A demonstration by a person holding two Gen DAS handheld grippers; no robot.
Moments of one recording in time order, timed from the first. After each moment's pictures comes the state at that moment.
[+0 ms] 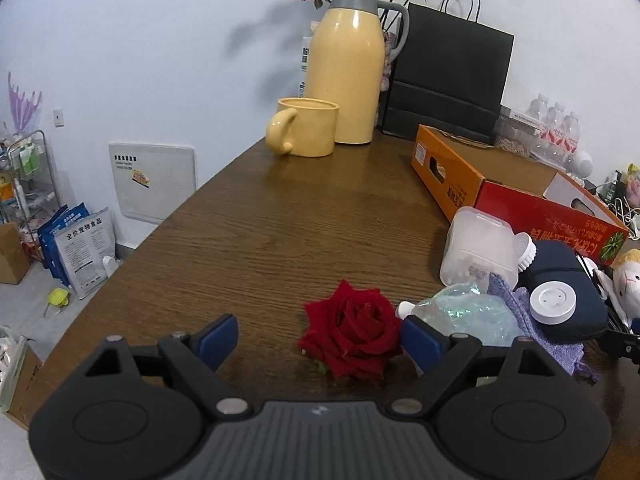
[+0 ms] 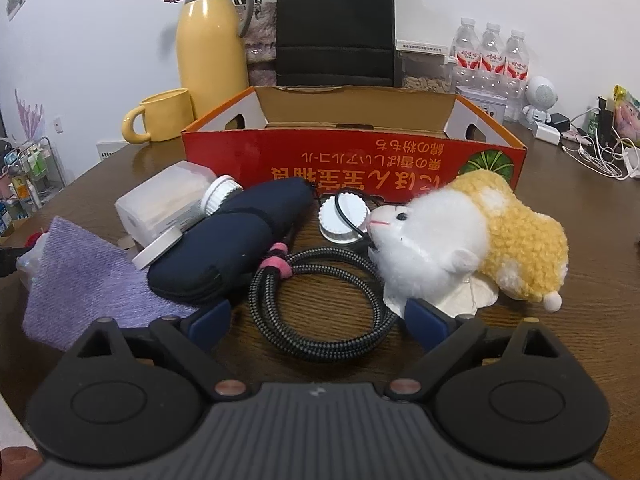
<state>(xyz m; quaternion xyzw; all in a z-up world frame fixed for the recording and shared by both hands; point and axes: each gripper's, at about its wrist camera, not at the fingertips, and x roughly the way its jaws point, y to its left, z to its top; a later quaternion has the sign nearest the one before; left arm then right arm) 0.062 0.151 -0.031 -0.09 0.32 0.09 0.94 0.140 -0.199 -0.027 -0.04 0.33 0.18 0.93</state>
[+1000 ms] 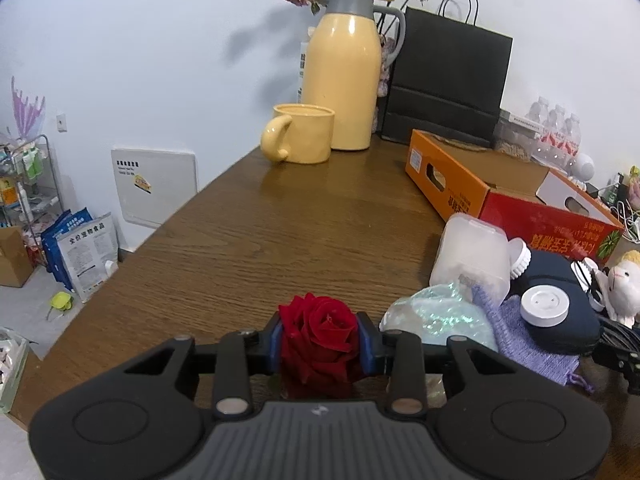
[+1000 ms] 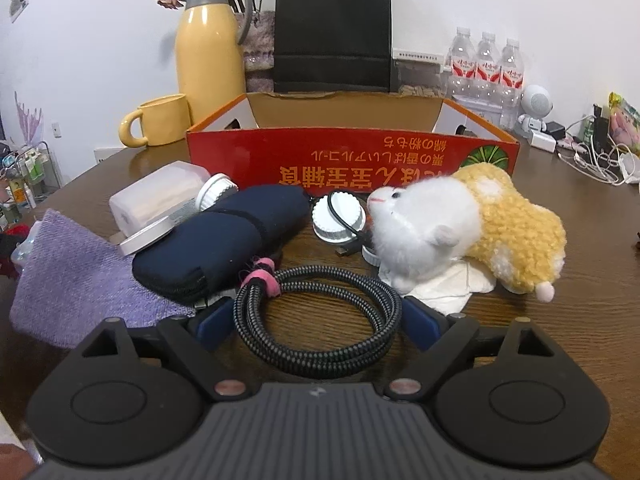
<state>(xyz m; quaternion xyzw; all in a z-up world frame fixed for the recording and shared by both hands) 0.062 0.139 -0.025 -0.08 0.31 0.10 0.94 0.131 -0.205 -0.036 -0.05 0.30 0.18 0.94</state>
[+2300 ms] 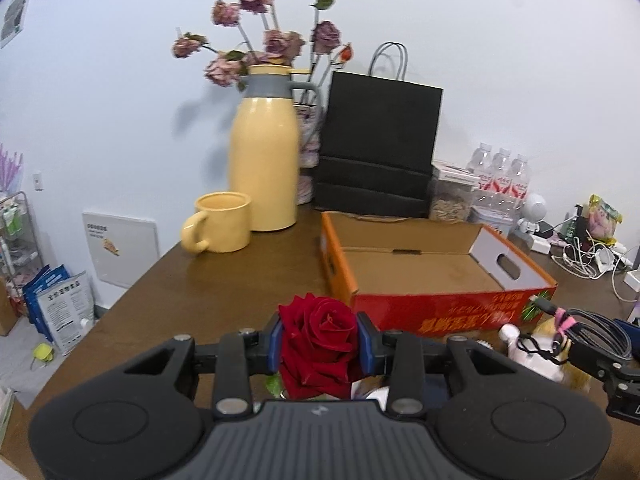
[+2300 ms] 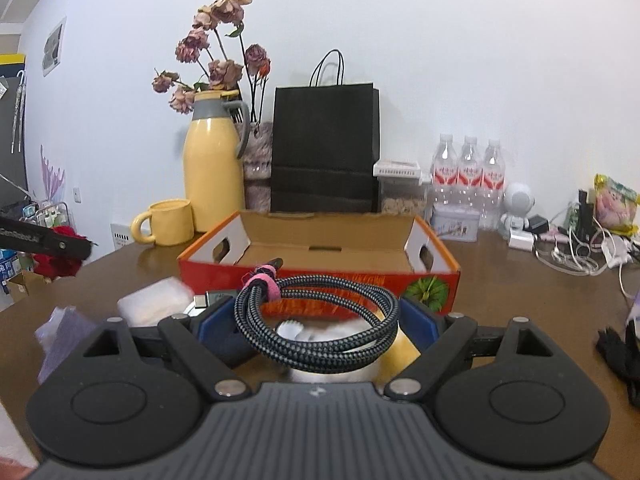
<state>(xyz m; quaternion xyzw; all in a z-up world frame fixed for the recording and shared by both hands) 0.095 0.031 0.060 -0.06 0.24 0.07 0.97 0.132 -0.272 0.033 -0.03 0.17 0.21 0.96</state>
